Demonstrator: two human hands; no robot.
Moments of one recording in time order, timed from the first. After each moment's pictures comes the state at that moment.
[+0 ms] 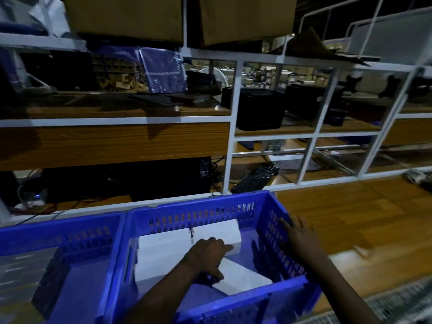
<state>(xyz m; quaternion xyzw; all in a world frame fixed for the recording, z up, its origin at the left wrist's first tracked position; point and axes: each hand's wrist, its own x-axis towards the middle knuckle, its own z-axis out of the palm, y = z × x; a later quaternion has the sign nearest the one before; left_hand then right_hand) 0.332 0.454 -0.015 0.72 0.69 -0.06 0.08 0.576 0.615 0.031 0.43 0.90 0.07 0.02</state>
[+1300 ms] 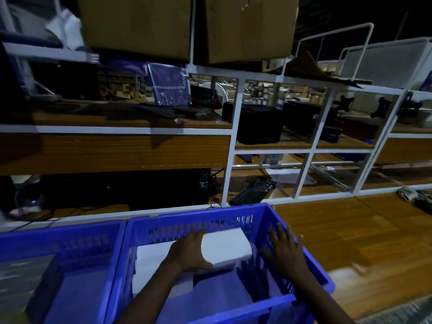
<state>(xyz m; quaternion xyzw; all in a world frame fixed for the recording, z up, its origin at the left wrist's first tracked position) 0.303 0.427 0.018 0.55 0.82 0.14 0.11 0.549 0.597 0.026 0.45 0.89 0.06 -0.03</state>
